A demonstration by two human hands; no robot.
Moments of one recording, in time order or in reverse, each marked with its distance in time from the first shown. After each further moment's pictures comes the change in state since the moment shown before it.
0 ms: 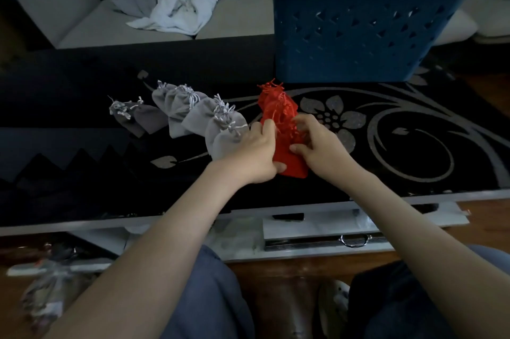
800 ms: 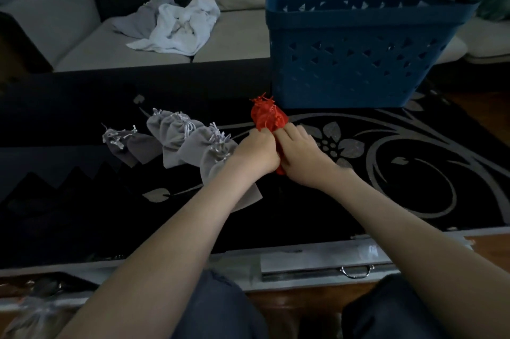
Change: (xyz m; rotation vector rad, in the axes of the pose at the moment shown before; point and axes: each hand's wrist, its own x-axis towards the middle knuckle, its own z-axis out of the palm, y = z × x) left_hand 0.076 0.004 -0.014 0.047 0.084 -0.145; right_hand 0.057 -0.006 0.002 -0.489 -0.100 -0.223
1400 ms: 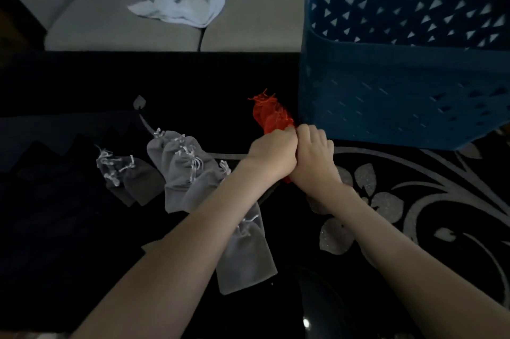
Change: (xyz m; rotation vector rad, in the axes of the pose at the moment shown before) left_hand 0.087 -0.011 -0.042 -0.032 -0.068 0.068; right_hand 0.100 0.020 0.015 0.133 0.075 0.227
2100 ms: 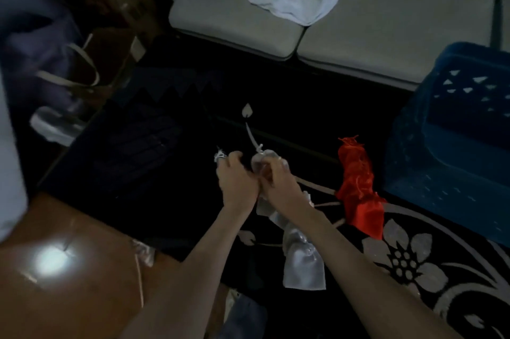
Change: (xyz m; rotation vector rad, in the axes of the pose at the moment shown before) left_hand -0.105 -0.145 -0.063 -0.561 0.446 -0.925; right_hand 0.028 -0.193 0.003 0.548 -0.596 -0.100
